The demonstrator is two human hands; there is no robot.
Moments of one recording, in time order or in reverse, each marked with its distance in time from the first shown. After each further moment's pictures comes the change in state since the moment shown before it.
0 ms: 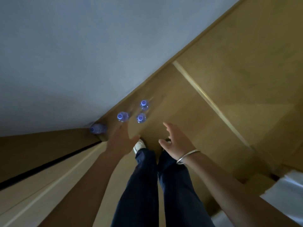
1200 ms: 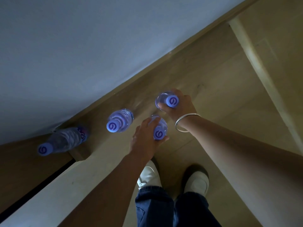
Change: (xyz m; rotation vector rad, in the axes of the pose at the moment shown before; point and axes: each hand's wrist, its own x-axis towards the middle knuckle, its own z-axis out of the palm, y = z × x) left_hand 0.294 -0.137 0.203 -0.207 -0.019 0.114; right_hand 0.415 0.113 0.161 0.147 0.199 0.073
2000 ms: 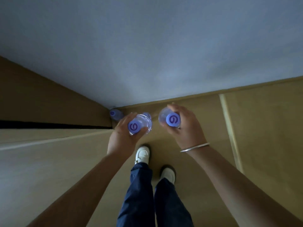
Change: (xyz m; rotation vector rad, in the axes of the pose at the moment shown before) left_hand -0.288 0.152 -0.172 -0.402 0.684 -0.176; right_hand -0.291 -0.194 -0.173 -0.160 -0.009 -0.886
